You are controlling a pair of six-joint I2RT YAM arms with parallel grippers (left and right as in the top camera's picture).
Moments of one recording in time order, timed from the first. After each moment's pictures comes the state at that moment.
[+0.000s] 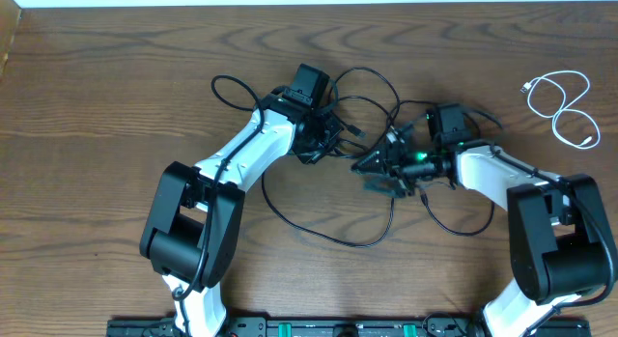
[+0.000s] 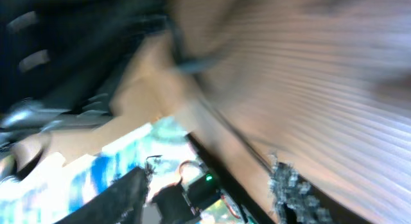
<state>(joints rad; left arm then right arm) -0.45 1.95 1.35 -0.60 0.32 -1.13 0.22 1.83 0.90 -0.22 -1.13 0.76</state>
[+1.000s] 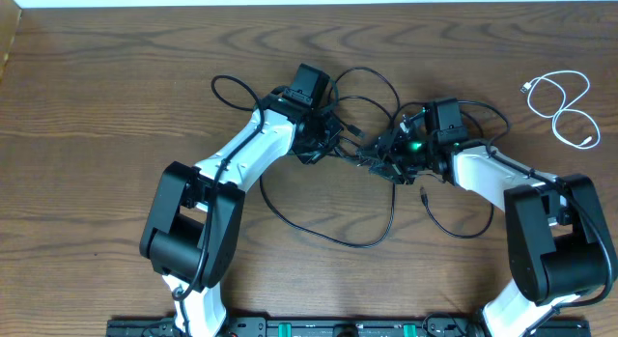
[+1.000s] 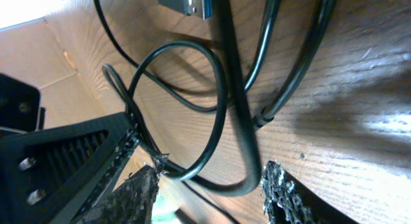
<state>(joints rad) -0.45 1.95 1.35 -0.60 0.32 -1.13 0.24 1.83 0.90 -0.11 -0.77 1.01</state>
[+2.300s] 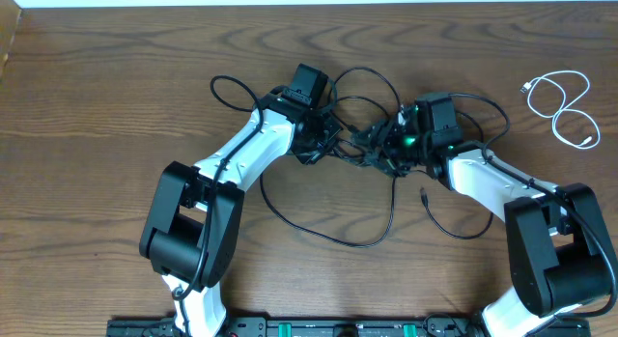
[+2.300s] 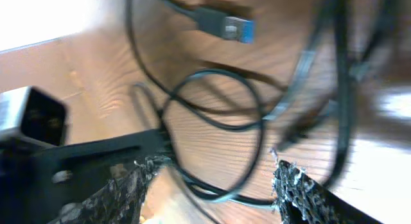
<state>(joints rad) -0.44 1.95 1.35 -0.61 0.33 -1.14 0.29 1.78 0.90 -0.05 -0.64 1.09</state>
